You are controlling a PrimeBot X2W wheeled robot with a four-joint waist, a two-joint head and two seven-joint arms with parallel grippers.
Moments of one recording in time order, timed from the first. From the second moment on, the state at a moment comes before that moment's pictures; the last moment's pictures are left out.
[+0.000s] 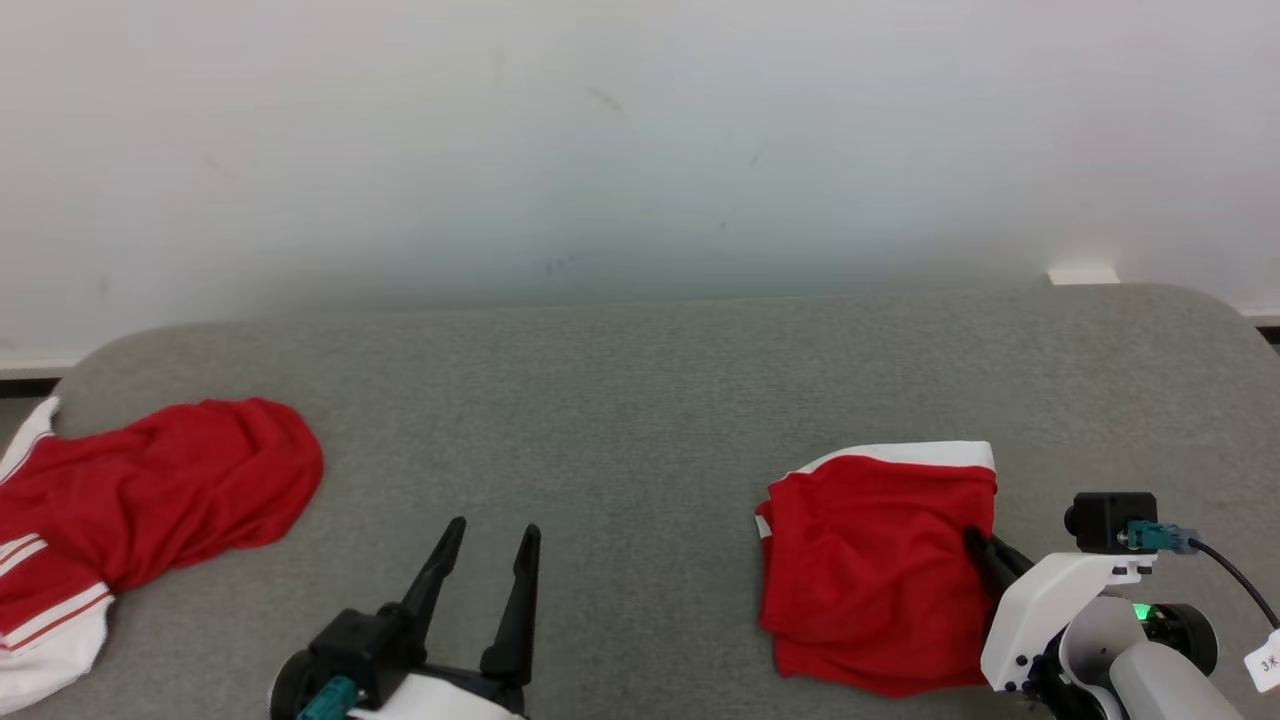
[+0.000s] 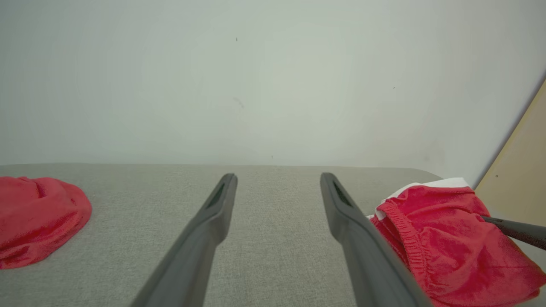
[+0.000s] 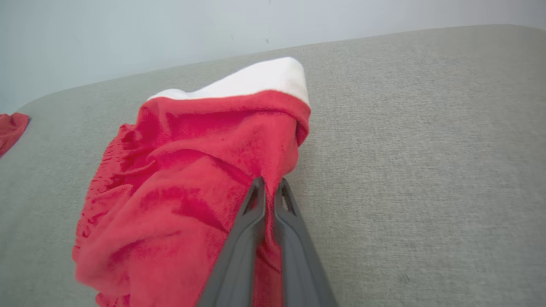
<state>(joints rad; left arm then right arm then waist) -0.10 0.05 -0.21 0.20 -0.20 -0.07 -0.26 -0.43 -0.16 0.31 0.71 0.60 0.13 0.16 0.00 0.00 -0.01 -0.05</state>
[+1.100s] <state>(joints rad) -0.38 0.05 -0.36 0.21 -0.11 -0.11 -0.26 -0.85 -0.46 0.31 0.80 0.68 0.13 0.00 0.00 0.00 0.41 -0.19</state>
